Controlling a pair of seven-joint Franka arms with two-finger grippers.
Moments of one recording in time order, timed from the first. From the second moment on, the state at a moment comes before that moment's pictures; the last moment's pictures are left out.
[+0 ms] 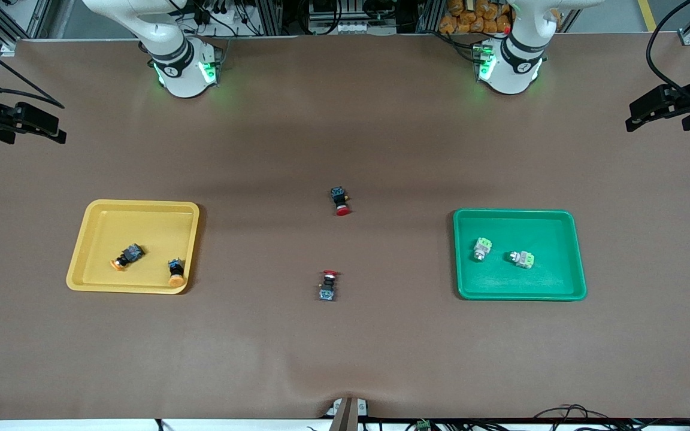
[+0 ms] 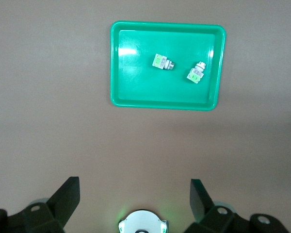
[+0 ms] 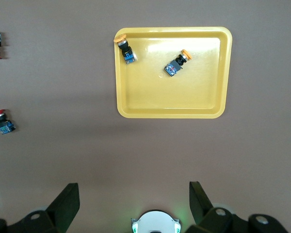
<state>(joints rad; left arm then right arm) -0.04 -0.06 0.01 -1.55 0.00 1.41 -0.04 0.06 0.00 -0.09 -1.51 0.05 1.36 0.01</state>
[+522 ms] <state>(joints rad) -0.04 -0.06 0.01 -1.55 0.00 1.41 -0.04 0.06 0.00 -0.09 -1.51 0.05 1.36 0.01</state>
